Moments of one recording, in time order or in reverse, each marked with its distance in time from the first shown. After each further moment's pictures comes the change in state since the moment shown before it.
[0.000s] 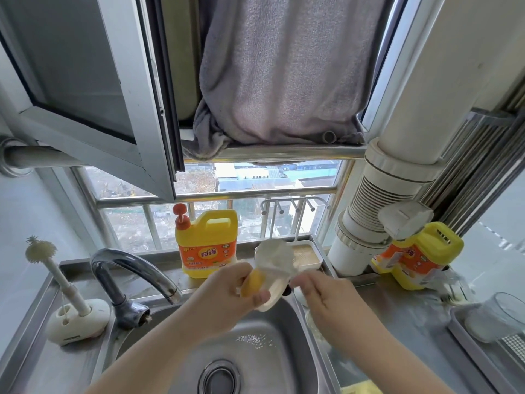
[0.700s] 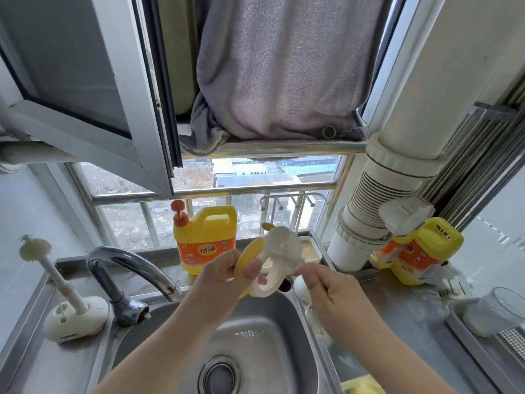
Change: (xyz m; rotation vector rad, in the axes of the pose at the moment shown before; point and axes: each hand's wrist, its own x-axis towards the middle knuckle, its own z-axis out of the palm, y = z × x) left_hand -0.005 0.025 0.003 -0.434 0.215 -0.119; right_hand 0.005 0.008 0.004 0.099 0.061 0.044
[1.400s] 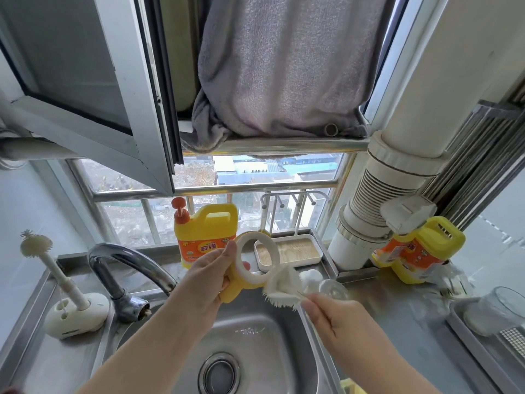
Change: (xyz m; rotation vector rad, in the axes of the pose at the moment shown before) left_hand 0.010 -0.004 -0.009 -0.522 0.112 -0.347; right_hand -0.023 0.030 0.011 -0.123 -0.041 -0.115
